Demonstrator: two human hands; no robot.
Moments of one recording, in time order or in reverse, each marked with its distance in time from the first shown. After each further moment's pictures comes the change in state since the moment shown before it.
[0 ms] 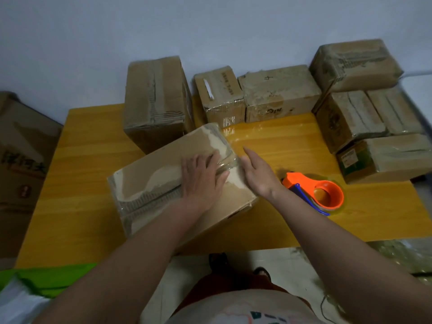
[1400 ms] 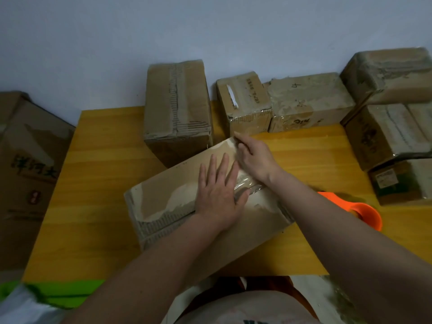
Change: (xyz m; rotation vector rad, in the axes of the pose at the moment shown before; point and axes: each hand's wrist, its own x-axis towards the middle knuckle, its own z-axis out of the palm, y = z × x) left_hand 0.015 -0.032 0.019 0.033 -0.014 0.054; right_hand 0.096 -0.054 0.031 -0.006 0.086 -0.207
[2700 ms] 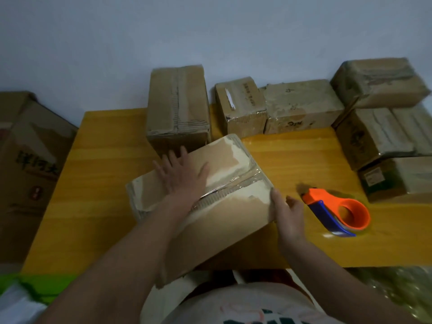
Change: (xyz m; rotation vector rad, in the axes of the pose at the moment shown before) left_hand 0.011 -0.054 -0.019 -0.094 0.001 -0.482; right_hand -0.143 0.040 0.015 0.591 0.507 0.748
